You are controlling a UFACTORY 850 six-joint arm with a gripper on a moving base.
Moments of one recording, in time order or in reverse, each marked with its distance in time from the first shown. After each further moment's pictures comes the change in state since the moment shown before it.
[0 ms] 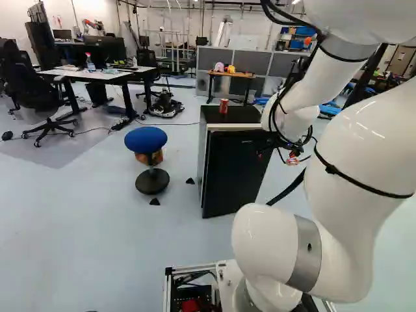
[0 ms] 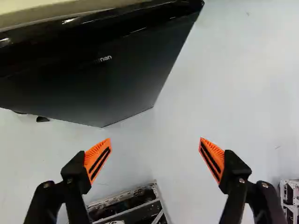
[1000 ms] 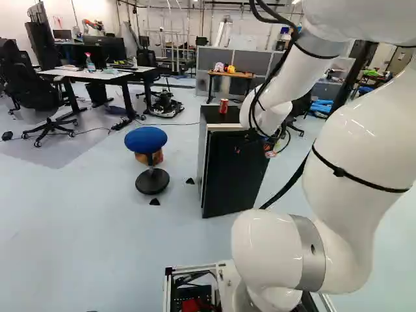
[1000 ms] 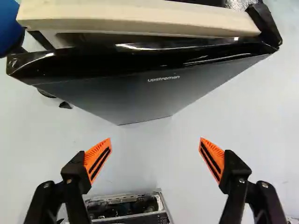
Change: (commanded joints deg) arm 12.2 -2.9 -3.0 0.0 0.0 0.0
